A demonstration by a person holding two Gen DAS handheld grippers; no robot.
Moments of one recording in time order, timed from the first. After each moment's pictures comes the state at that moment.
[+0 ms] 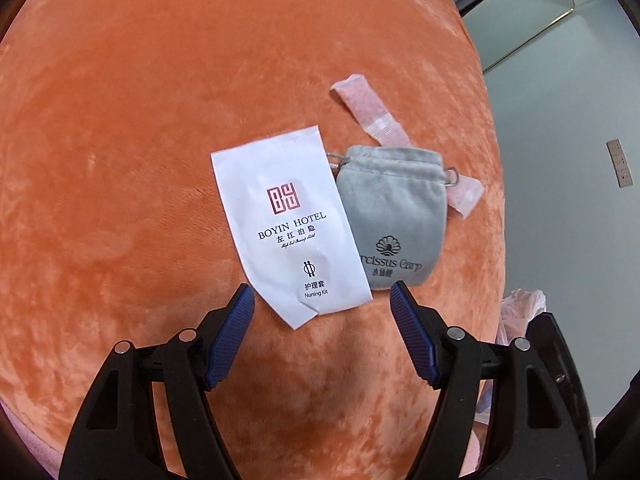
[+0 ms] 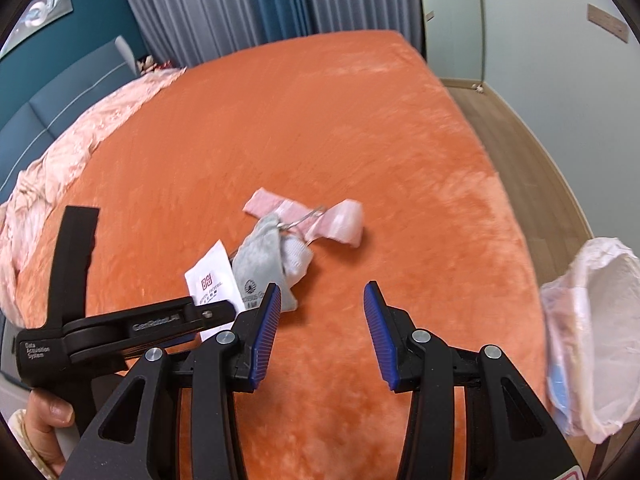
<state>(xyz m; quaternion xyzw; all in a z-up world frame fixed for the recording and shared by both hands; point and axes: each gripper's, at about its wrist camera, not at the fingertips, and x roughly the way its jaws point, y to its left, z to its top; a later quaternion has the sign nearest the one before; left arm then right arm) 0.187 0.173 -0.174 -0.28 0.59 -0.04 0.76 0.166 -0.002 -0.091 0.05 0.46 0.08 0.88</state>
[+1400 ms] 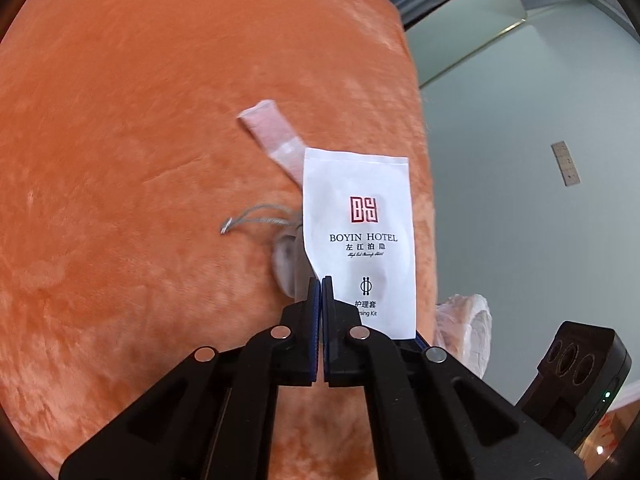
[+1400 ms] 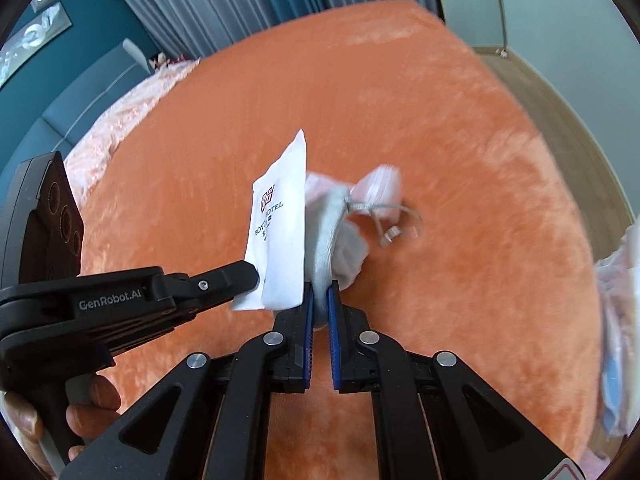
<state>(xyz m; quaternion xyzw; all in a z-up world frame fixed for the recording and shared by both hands) 0.197 0.144 -0.135 -0.31 0.53 -0.13 0.78 0.179 0.001 -0.112 0.11 0.49 0.12 0.86</state>
